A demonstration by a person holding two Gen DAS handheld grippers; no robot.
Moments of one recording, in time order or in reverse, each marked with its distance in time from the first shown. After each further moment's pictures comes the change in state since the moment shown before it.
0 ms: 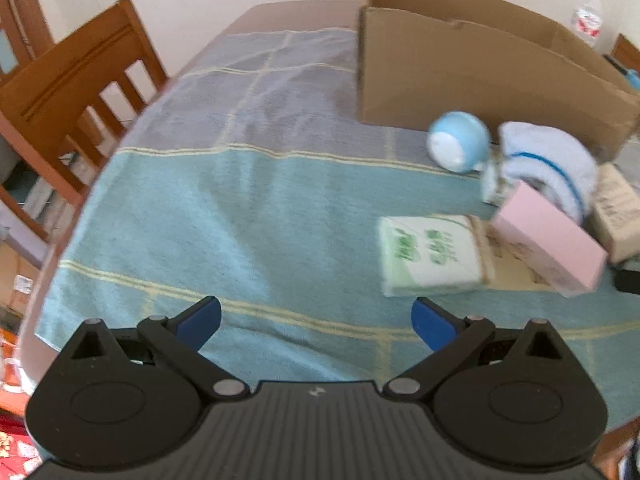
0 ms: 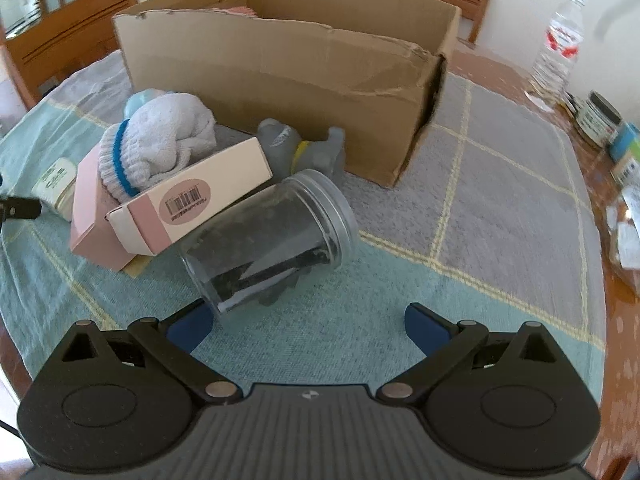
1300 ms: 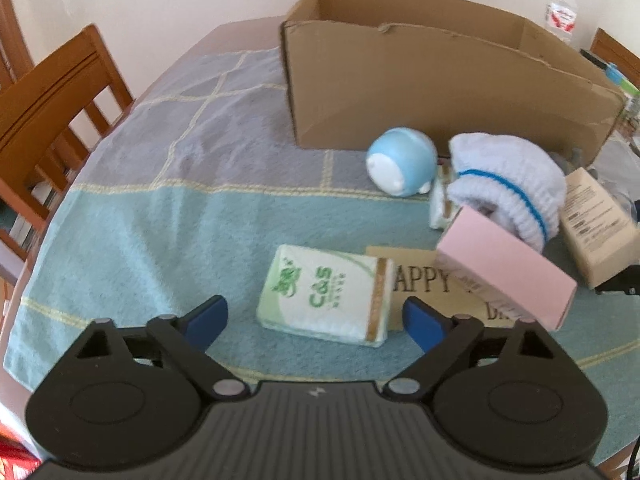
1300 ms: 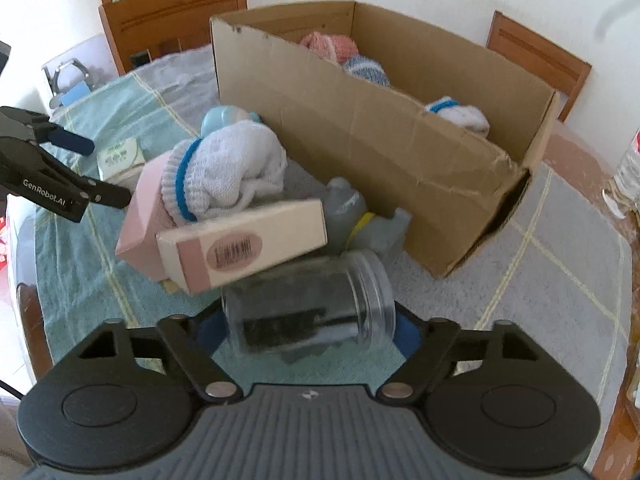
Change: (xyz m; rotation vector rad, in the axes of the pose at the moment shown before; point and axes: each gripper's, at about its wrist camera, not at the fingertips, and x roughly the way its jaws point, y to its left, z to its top) left arm 0.012 -0.035 0.015 0.055 -0.059 -0.011; right arm 0.002 0.001 0.033 -0.272 -0.045 0.165
